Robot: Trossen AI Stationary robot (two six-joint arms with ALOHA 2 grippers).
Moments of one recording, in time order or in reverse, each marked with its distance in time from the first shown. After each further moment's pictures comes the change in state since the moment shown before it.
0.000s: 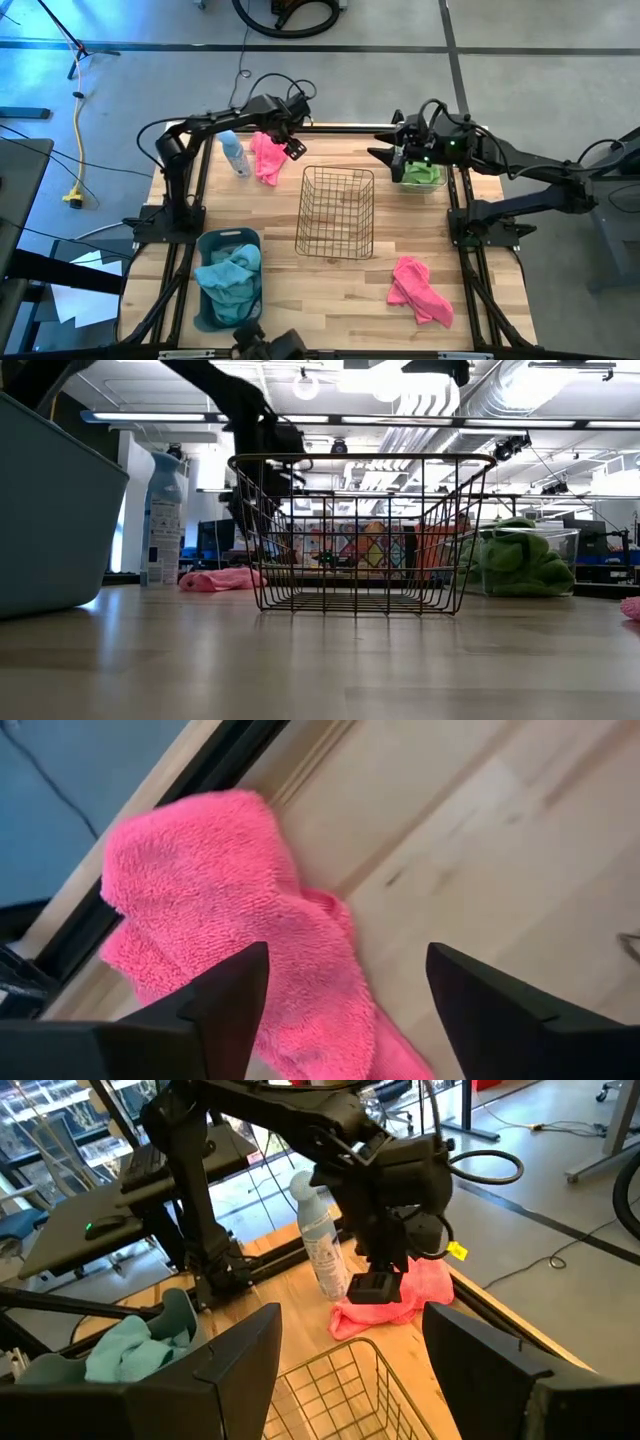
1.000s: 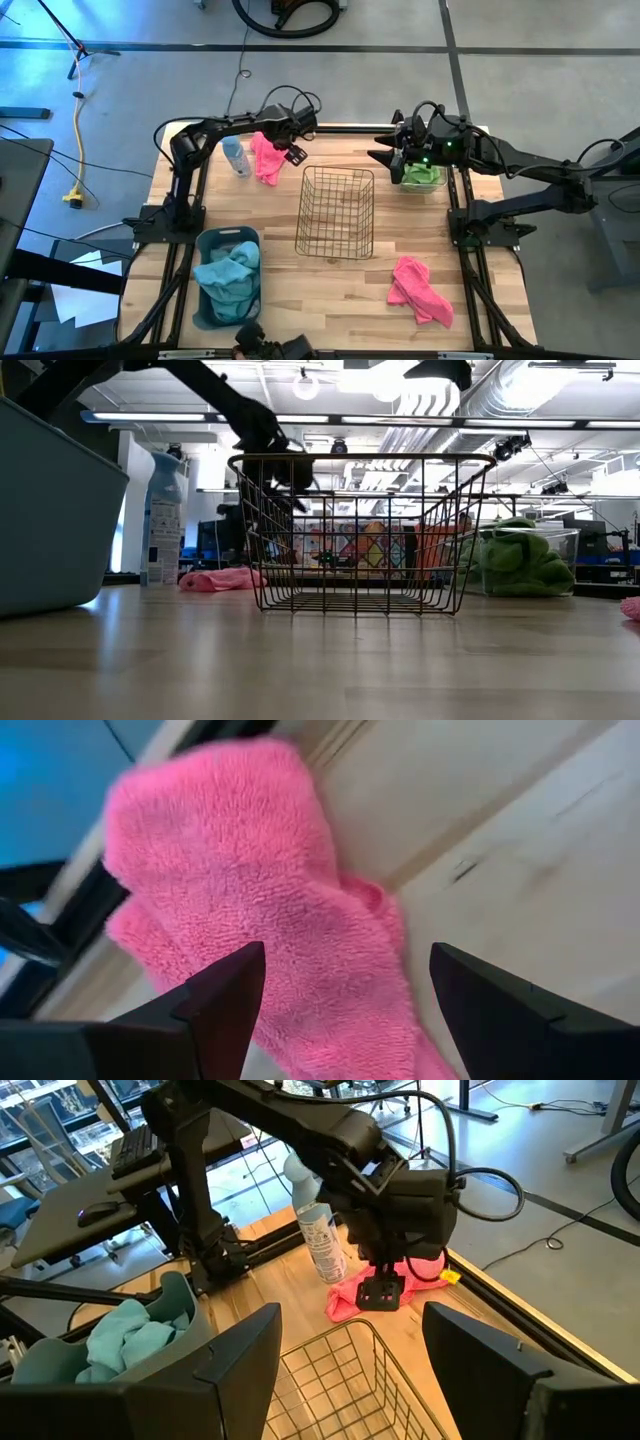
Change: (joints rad) left arm -0.033 0.115 0.000 -0.018 -0.159 -0.099; right arm 0.000 0.006 0.000 -0.044 -0.002 0.018
